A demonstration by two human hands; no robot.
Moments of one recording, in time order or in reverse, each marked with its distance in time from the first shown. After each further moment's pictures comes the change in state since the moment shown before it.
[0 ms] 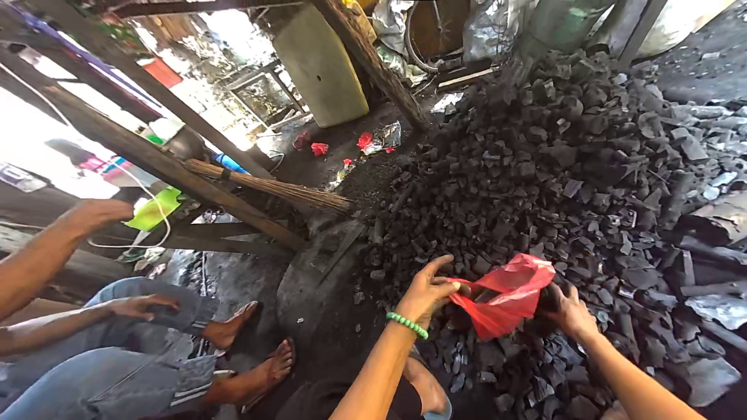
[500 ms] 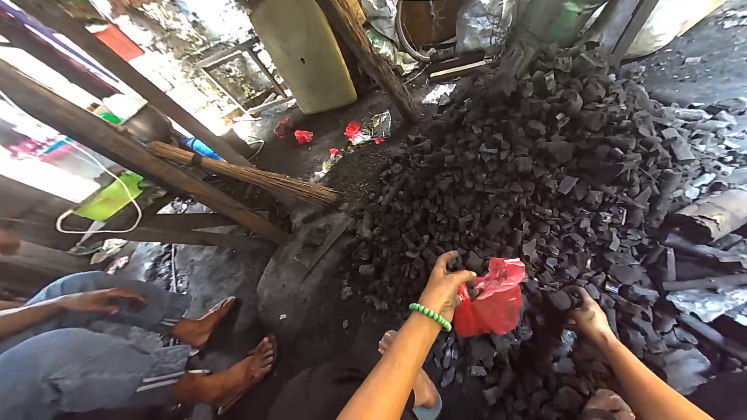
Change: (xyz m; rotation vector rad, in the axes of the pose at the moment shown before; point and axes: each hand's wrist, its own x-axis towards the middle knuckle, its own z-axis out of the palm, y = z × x) left_hand 0.021 -0.005 0.039 -0.295 0.048 -0.154; right_hand -0.007 0.048 -0.009 0.430 0.139 0.146
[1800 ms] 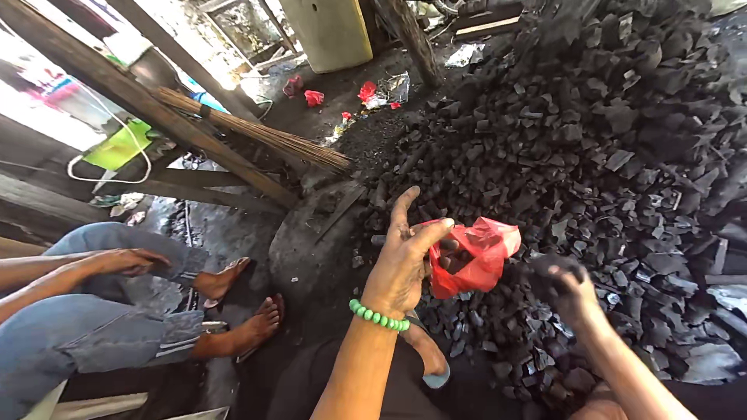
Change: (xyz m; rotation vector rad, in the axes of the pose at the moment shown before) left_hand -0.068 0.049 -0.067 -0.133 0.044 0.333; right_hand -0.078 -0.100 0.053 0.845 -0.077 -0.187
